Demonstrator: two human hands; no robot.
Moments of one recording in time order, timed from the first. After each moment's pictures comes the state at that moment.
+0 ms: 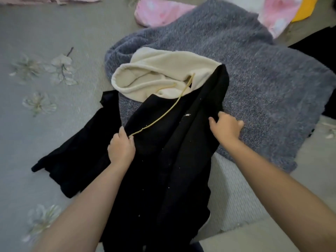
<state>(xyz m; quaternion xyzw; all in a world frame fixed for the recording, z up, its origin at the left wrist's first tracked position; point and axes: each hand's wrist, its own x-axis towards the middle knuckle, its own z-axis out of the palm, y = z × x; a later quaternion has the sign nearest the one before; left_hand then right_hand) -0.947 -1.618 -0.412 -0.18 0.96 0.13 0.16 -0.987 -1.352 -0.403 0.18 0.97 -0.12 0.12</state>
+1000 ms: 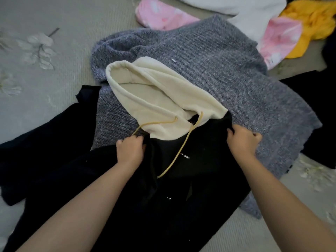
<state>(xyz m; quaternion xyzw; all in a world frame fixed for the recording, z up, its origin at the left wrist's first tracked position) -0.979 -1.538 -0.450 -0.06 0.97 0.06 0.22 -1.024 -1.263 -0.422 0.16 0.98 -0.04 0.05</state>
